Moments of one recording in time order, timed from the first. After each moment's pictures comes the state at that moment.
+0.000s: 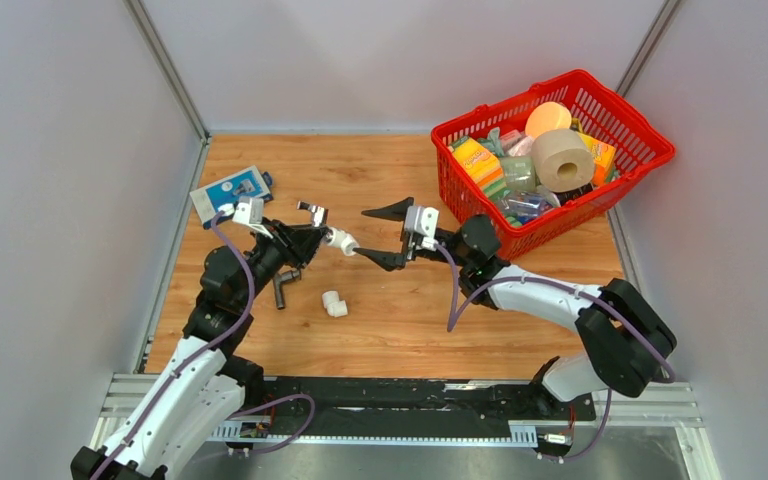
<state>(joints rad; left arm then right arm) -0.37 0.62 0.50 0.18 0.22 -0.55 0.76 1.44 0.76 1.00 -0.63 -0.16</state>
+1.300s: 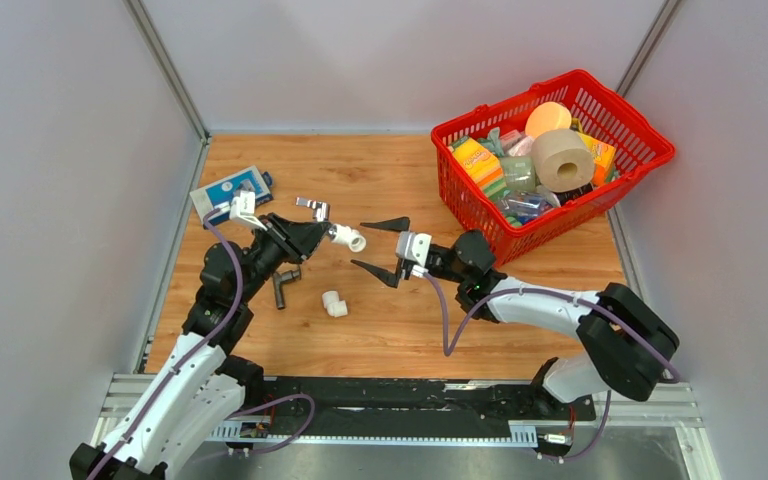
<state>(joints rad) -0.37 0.64 0.53 0.15 0.21 -0.82 0.84 1.41 0.67 1.01 -0.53 -0.36</state>
